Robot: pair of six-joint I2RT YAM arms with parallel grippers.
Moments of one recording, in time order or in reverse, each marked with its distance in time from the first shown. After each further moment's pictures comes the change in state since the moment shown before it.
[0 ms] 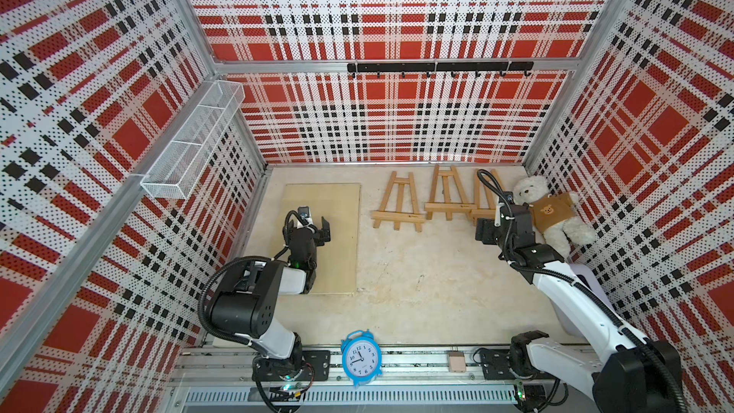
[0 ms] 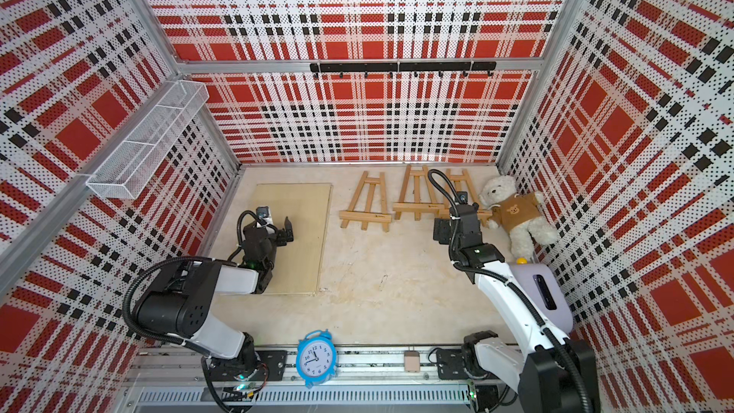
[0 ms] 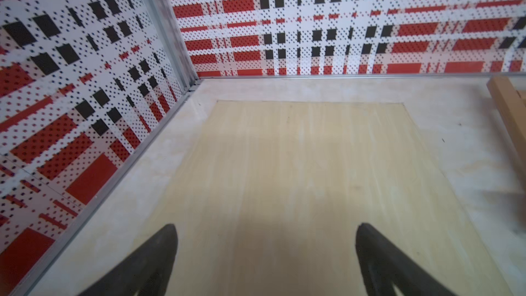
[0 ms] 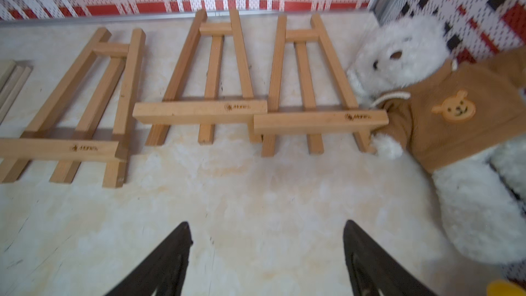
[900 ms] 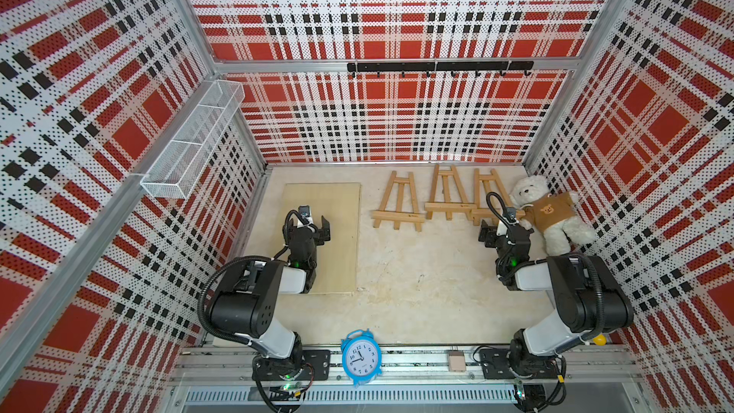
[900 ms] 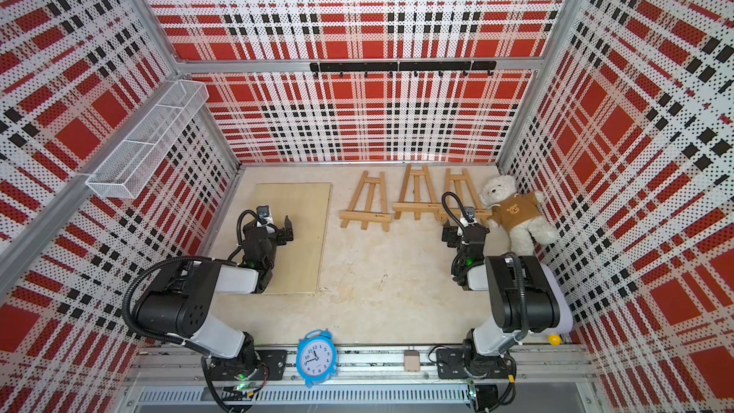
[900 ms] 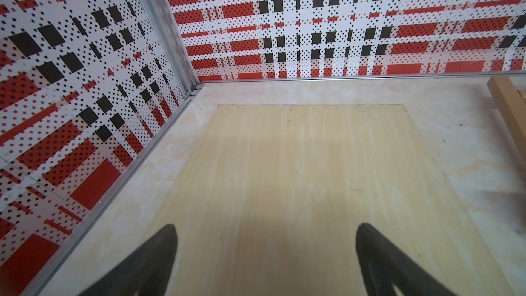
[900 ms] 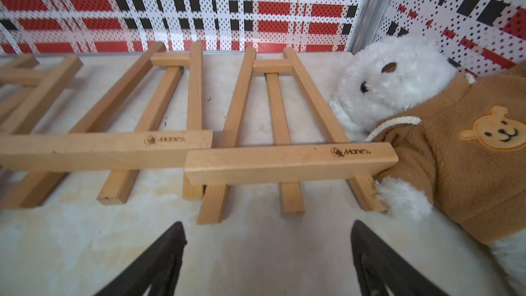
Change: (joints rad) left arm -0.007 0.000 -0.002 0.003 -0.001 0.021; right arm -0.198 0.500 -0.315 1.092 -0.143 -0.125
